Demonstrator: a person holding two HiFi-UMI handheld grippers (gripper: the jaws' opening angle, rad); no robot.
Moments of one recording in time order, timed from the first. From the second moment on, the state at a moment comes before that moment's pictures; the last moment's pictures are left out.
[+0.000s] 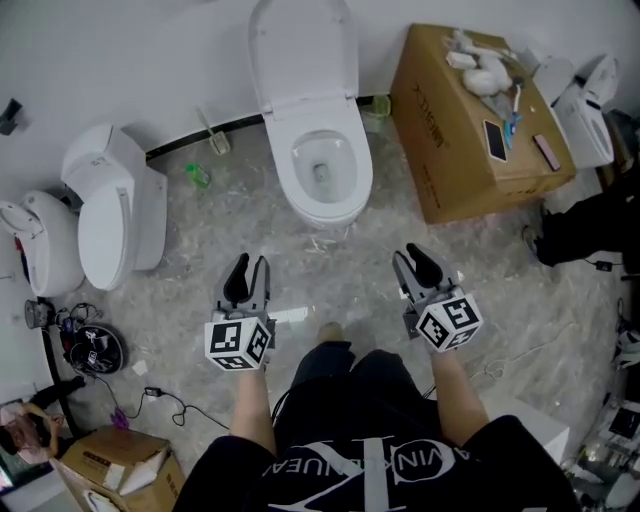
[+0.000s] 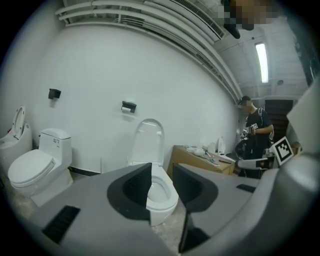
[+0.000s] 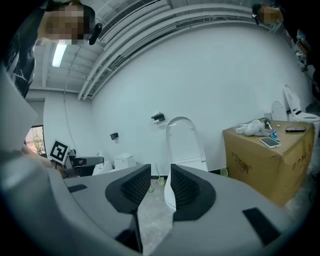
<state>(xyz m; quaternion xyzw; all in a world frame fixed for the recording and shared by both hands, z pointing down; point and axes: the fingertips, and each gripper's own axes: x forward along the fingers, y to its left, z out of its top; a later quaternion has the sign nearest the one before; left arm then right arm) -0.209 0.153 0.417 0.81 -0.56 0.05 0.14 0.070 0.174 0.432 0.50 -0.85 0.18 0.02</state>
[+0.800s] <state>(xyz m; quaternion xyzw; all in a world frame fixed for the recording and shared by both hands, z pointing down) -0.157 0.075 0.567 0.83 -0.49 0.13 0.22 0.054 0.092 0.587 0.44 -0.85 0.27 0.12</state>
